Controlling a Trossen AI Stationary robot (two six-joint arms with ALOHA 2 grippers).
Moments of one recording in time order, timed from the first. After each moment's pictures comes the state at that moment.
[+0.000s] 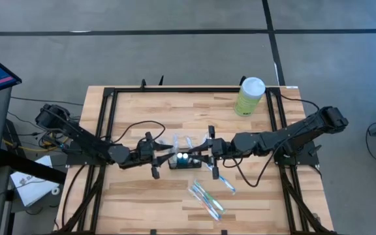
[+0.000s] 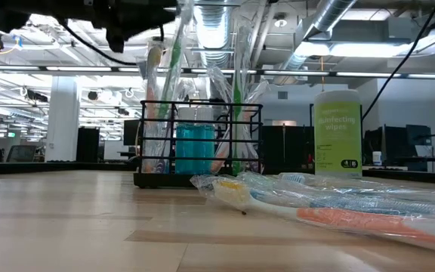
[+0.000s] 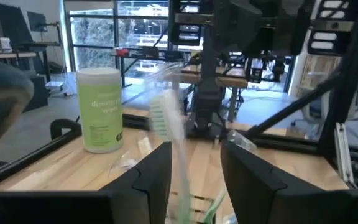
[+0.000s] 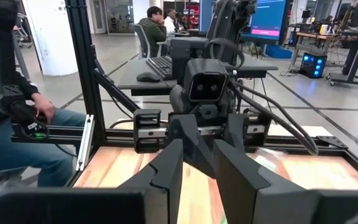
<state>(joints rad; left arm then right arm) -0.44 1.33 0.45 0.96 -0.71 -0.03 0.30 1.43 0.96 0.40 0.23 0.02</state>
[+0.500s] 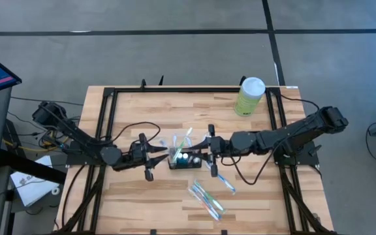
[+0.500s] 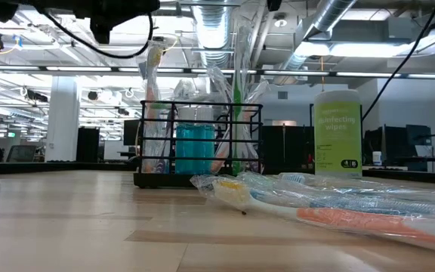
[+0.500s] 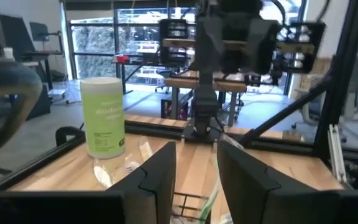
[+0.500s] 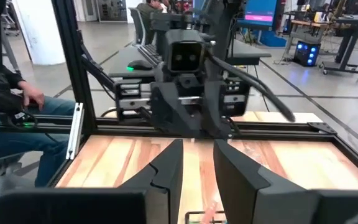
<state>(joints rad) -0.52 1.24 0.42 0.94 -0.79 0.01 0.28 1.43 0.96 0.34 0.23 0.03</state>
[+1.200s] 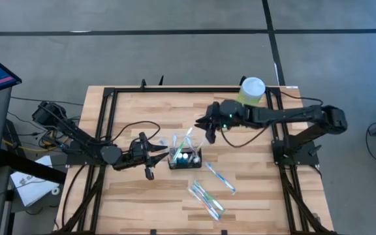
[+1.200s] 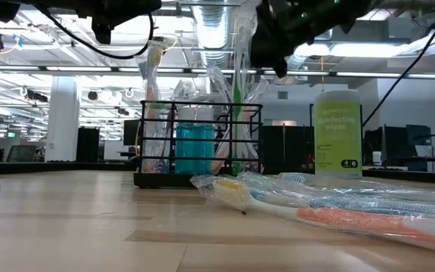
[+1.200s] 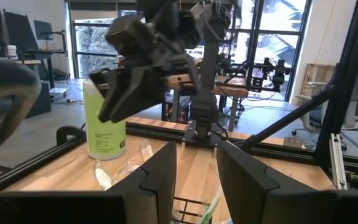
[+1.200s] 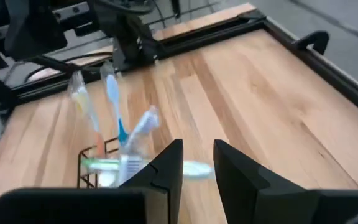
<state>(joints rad) -0.51 1.24 0.42 0.95 -0.79 -0.01 -0.14 1.41 0.97 -0.01 -0.03 0.22</state>
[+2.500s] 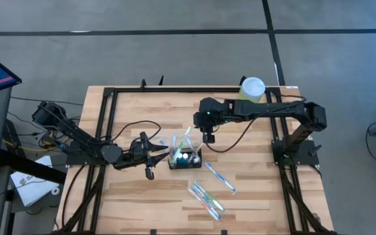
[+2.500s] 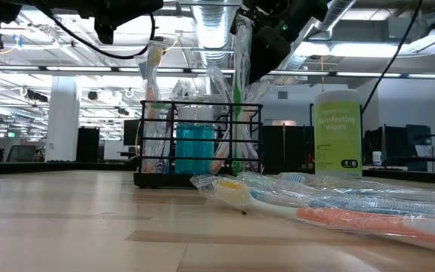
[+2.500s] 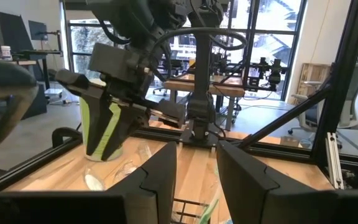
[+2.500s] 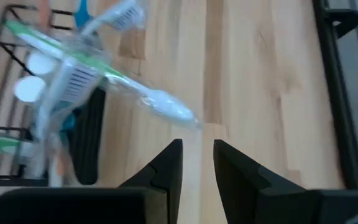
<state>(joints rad) -0.49 1.24 0.42 0.95 -0.75 -0.01 -0.16 1.65 1.31 -0.52 0.02 -0.30</state>
